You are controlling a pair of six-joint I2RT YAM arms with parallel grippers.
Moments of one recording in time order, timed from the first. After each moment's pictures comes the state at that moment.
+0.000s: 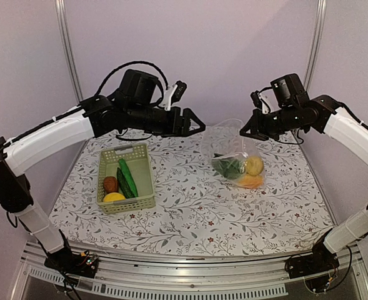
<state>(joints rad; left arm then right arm) -0.87 1.67 1.69 -0.47 0.24 -0.49 0.58 1.43 1.51 -0.78 -0.22 0.52</state>
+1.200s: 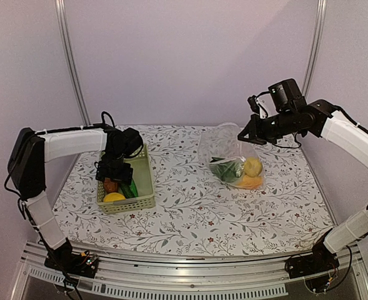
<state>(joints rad) -0.56 1.78 1.31 -1.07 -0.39 -0.61 0.58 1.43 1.45 -0.74 -0.25 0.50</state>
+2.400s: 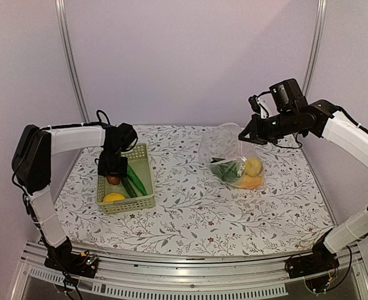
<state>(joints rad) -0.45 1.87 1.32 -0.94 -0.40 -0.57 0.58 1.42 1.45 -0.74 -0.25 0.50</state>
